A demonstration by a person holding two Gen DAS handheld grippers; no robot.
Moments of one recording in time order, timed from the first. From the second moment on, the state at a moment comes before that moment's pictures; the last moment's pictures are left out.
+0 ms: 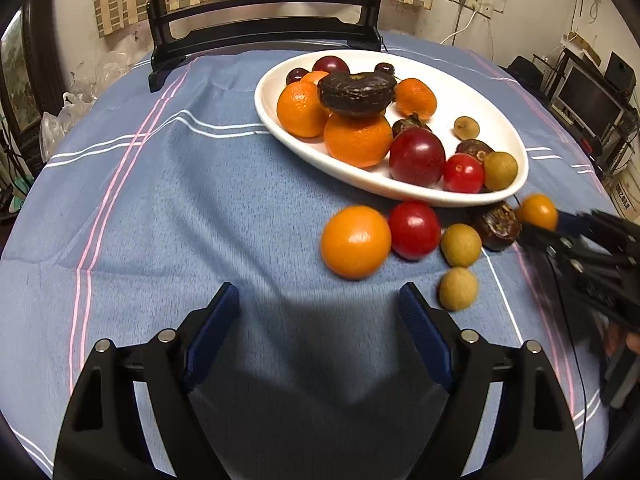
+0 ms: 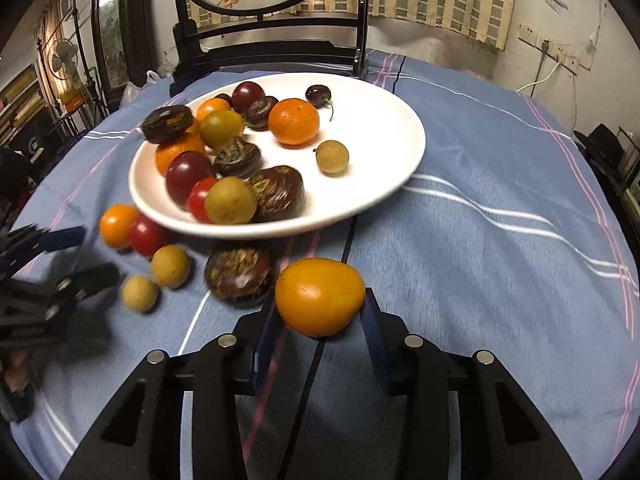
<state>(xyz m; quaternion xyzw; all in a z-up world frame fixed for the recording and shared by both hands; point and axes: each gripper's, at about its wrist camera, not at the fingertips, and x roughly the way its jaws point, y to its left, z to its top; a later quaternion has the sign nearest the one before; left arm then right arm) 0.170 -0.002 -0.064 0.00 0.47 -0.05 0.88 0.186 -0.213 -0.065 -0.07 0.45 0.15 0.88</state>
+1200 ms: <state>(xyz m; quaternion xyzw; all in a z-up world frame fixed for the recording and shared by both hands) 0.258 -0.055 0.013 0.04 0.40 -0.08 0.91 0.222 -0.175 -0.021 -0.05 0.37 0.18 0.91</state>
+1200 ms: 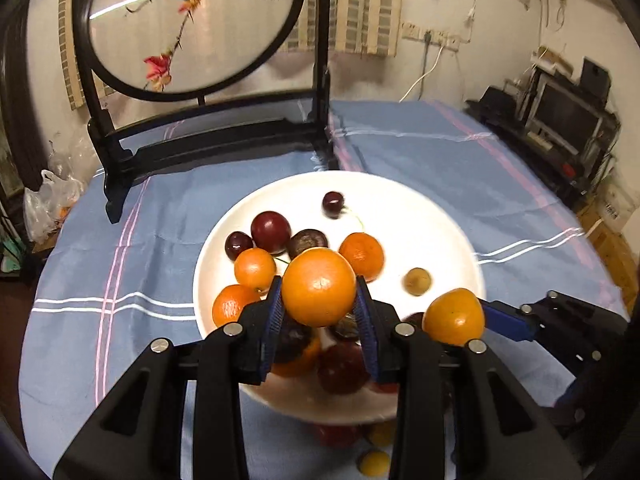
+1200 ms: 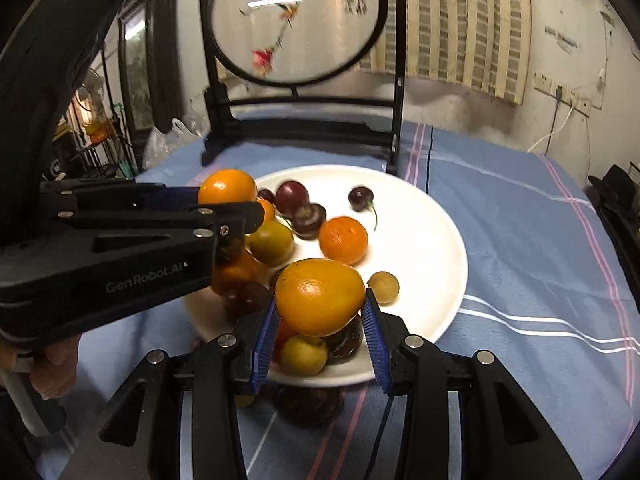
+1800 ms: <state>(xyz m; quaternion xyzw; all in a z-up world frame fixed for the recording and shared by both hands) 0.206 -0.032 0.021 0.04 0.37 -0.07 0.93 0.198 -0.216 -0.033 0.01 0.37 0.14 0.92</state>
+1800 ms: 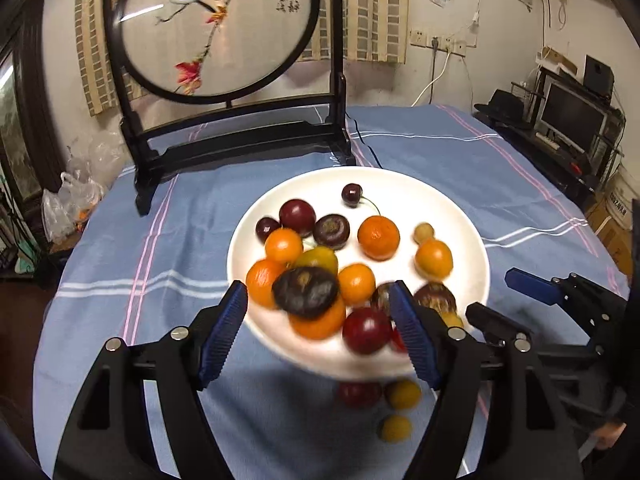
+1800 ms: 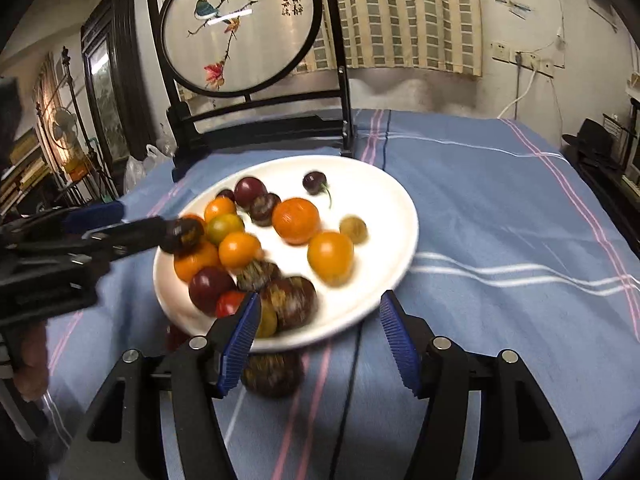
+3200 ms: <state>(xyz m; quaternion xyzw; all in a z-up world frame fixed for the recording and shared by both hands) 0.152 -0.072 -0.059 0.06 0.46 -0.12 0.88 0.145 -0.239 -0.061 0.05 0.41 0.13 0.90</state>
